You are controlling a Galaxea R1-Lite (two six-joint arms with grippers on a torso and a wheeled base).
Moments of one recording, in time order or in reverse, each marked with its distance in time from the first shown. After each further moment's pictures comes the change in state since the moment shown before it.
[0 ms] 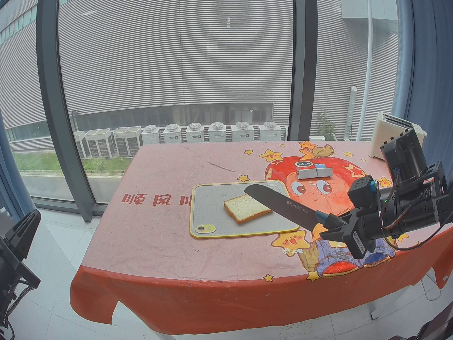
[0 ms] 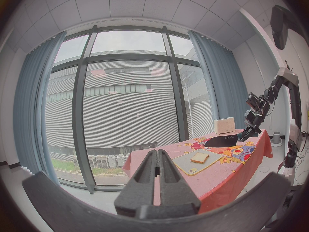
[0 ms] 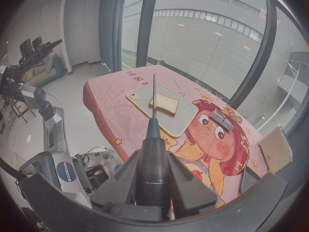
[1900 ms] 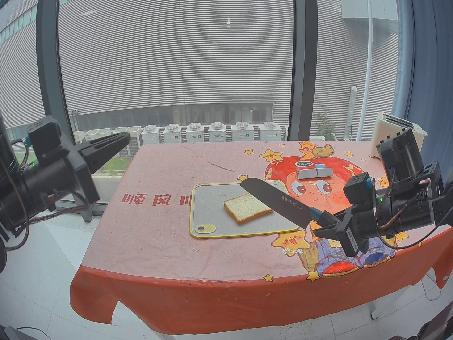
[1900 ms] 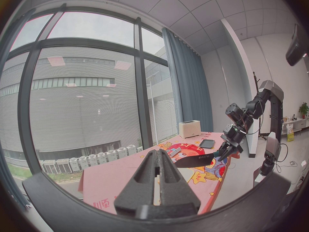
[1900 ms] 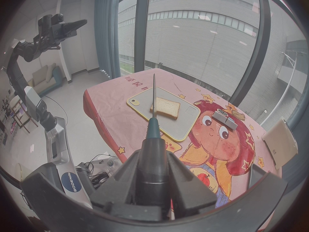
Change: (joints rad) left arm -0.293 0.583 -0.516 0.000 -0.139 0.008; right arm 0.018 0.017 0.001 -0.050 0.011 0.084
